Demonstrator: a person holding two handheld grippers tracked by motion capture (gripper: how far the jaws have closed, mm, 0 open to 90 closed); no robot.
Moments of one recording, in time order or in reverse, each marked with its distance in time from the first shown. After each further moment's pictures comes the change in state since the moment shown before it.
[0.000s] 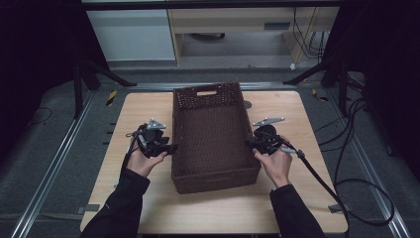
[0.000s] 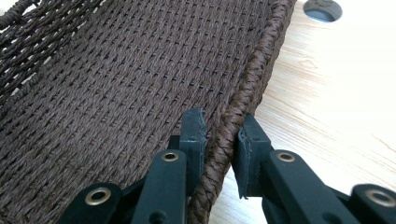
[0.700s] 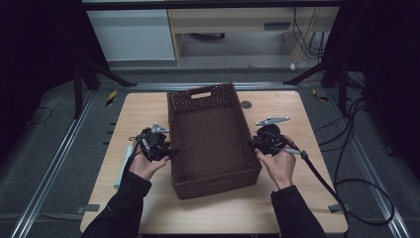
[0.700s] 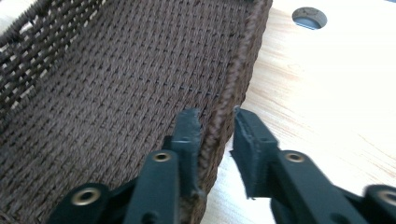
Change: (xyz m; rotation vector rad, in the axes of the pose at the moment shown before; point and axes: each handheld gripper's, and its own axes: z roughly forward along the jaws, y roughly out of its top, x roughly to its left) left arm -0.012 -0.006 0.002 0.045 0.021 0.017; right arm 0.005 0.002 -0.022 -0.009 -0.023 -0.004
